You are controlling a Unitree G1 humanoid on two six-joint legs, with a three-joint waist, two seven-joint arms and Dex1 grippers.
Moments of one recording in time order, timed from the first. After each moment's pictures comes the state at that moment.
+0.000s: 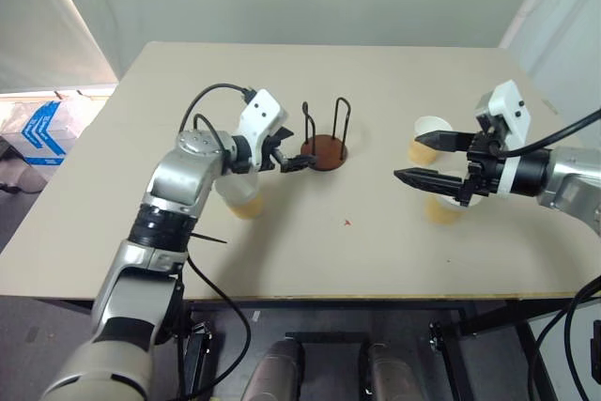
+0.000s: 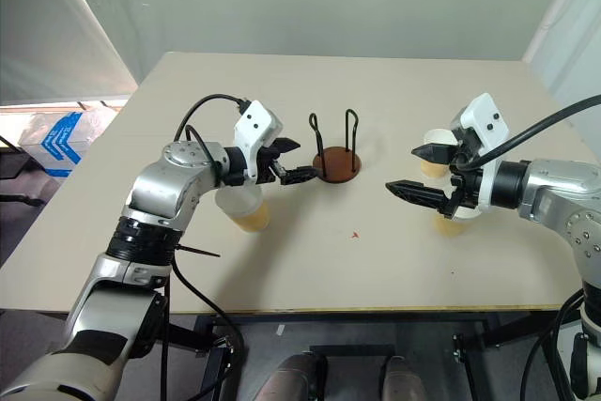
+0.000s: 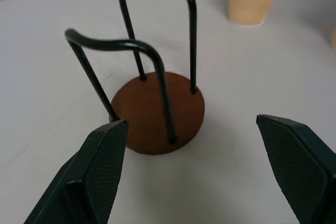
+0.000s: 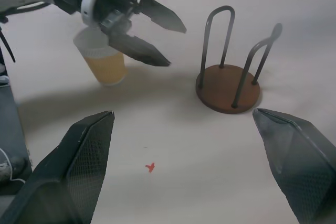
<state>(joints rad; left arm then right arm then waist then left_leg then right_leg) -0.88 0.50 -0.16 0.27 -0.21 0.63 -0.80 -0.57 -0.88 -0.17 -0.45 0.80 1.07 0.75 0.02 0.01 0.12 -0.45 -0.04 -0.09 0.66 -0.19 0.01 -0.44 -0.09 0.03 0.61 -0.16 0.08</state>
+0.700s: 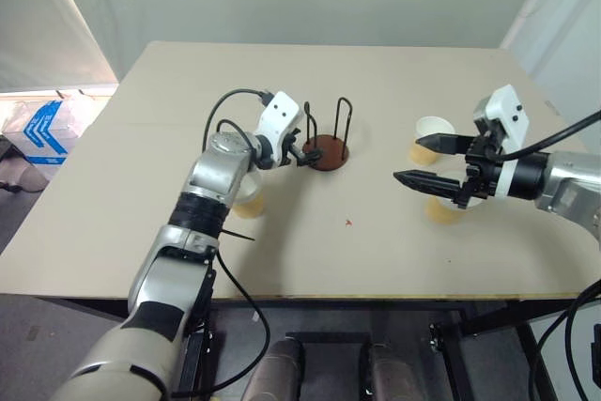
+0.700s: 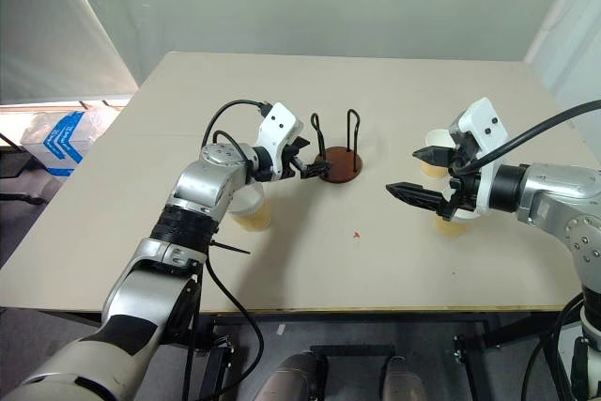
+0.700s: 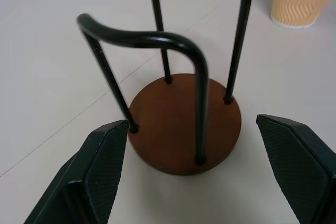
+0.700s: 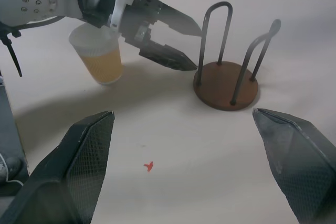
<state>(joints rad) -0.98 0.35 -0.16 0.55 -0.12 0.50 -0.70 -0.54 -0.88 -0.17 -0.47 0.80 1.07 0.72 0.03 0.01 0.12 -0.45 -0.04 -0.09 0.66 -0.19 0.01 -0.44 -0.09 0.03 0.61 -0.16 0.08</state>
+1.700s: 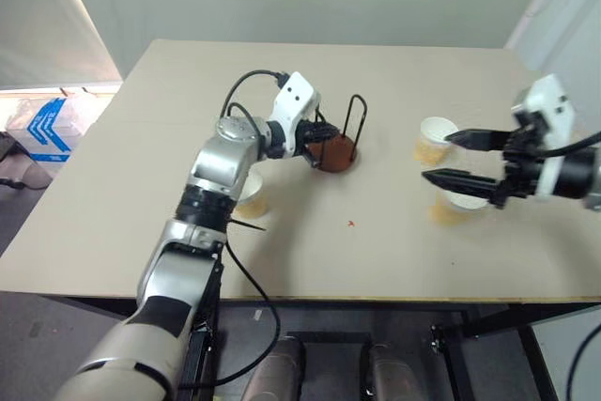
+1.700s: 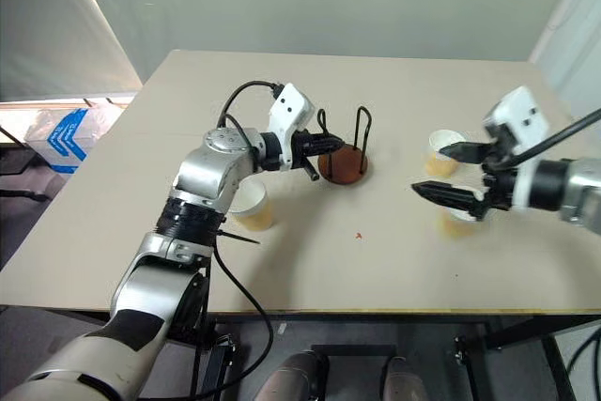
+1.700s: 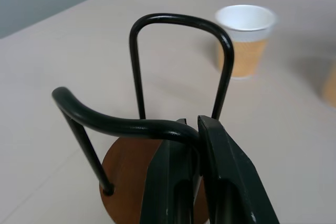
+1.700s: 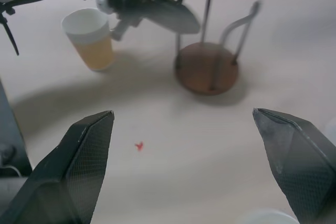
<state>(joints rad) -0.98 0.34 -0.14 0.37 -0.17 0.56 -0.86 -0.52 -1.10 -0.33 -0.48 0.90 1.13 0.81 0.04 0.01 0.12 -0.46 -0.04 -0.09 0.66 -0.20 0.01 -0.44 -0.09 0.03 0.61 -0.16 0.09</state>
